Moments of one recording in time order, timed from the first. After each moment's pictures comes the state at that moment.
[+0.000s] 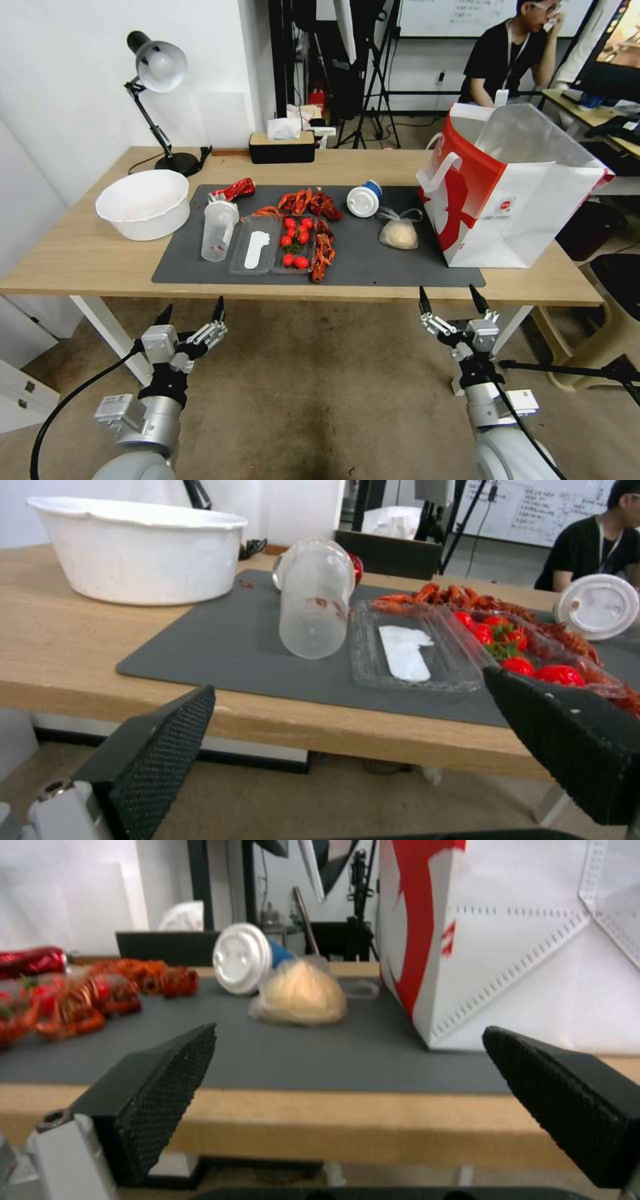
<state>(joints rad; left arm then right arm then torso) 1.77 -1.51 -0.65 -2.24 -0.33 0.05 0.04 -1.62 1.25 0.47 1.96 0.23 0.34 0.12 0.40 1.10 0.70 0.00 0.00</state>
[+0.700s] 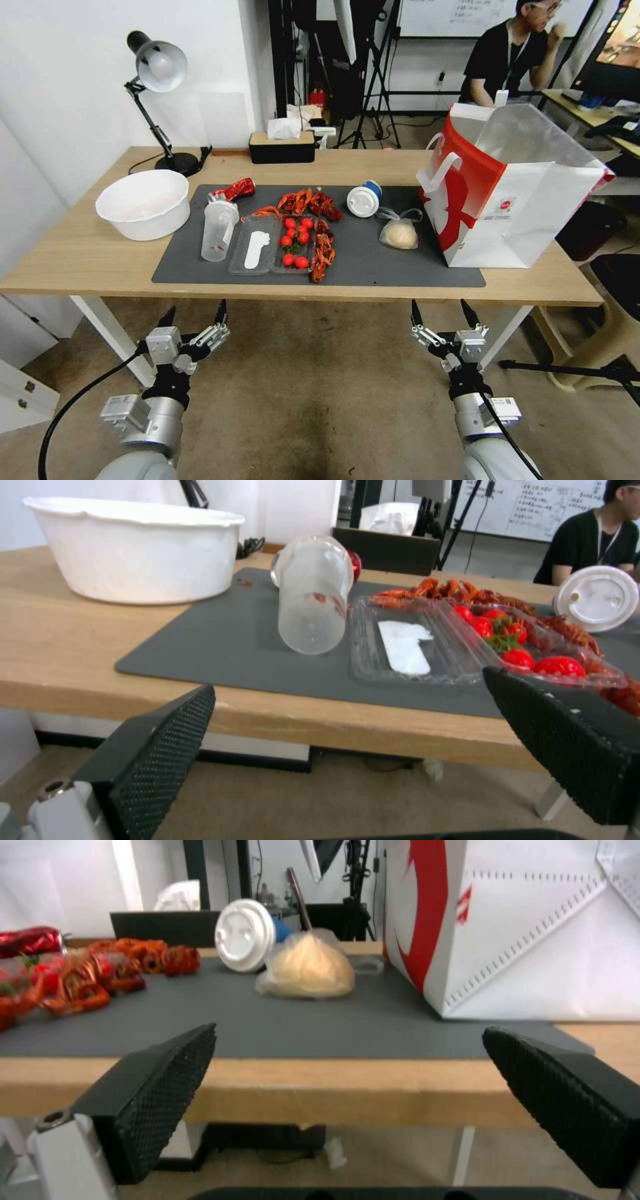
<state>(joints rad) 1.77 -1.51 -0.66 -2.23 -0.31 0.04 0.06 -1.63 1.27 0.43 1.97 0.20 0.29 0.16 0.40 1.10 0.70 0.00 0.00</state>
